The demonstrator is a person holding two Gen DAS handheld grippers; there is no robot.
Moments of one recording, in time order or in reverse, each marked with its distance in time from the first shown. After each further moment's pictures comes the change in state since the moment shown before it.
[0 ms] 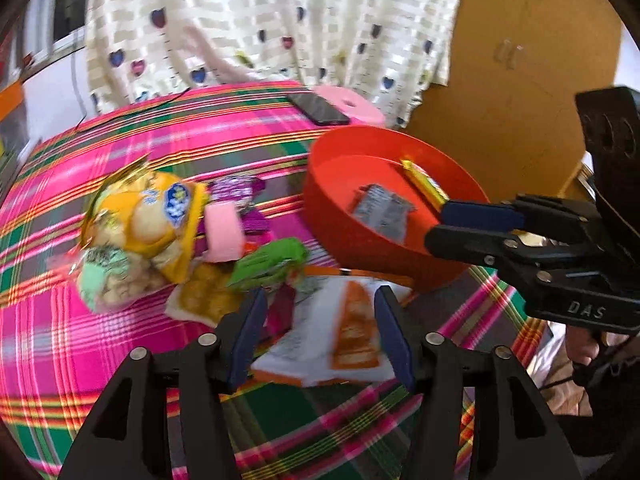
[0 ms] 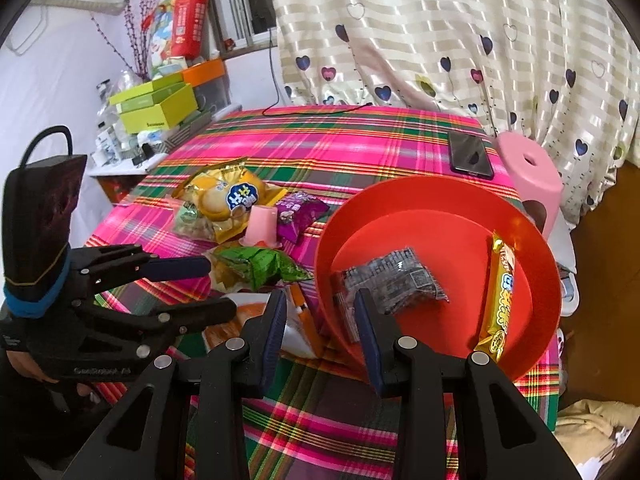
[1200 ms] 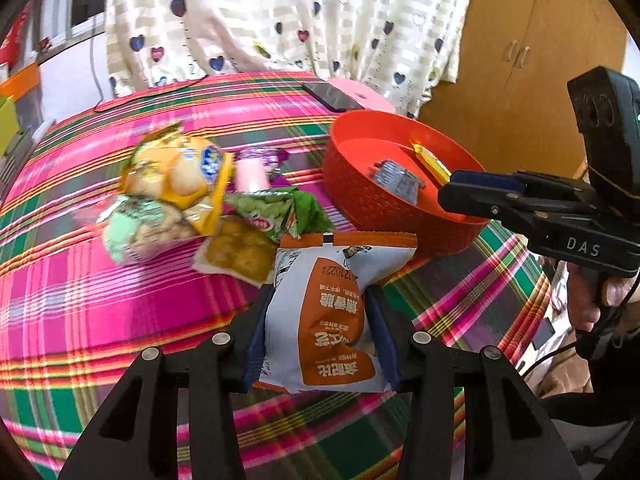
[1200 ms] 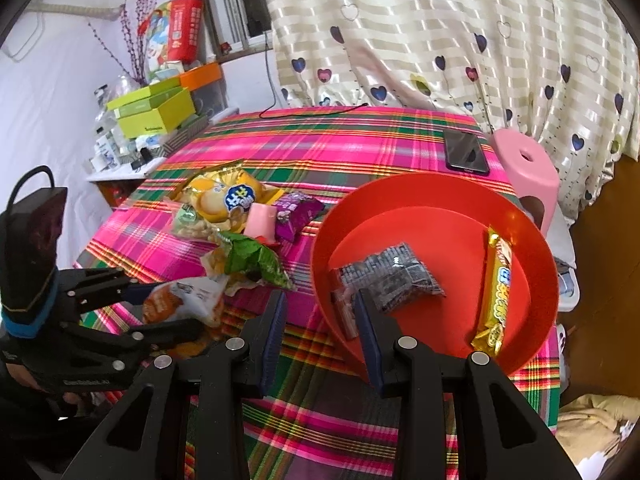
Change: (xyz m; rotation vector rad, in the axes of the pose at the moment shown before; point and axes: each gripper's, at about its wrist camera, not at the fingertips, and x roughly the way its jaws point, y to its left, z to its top) left arm -0.024 0.019 -0.034 -0.062 -0.001 0.040; right arm -0.004 -0.001 -0.001 0.007 -0.002 0.003
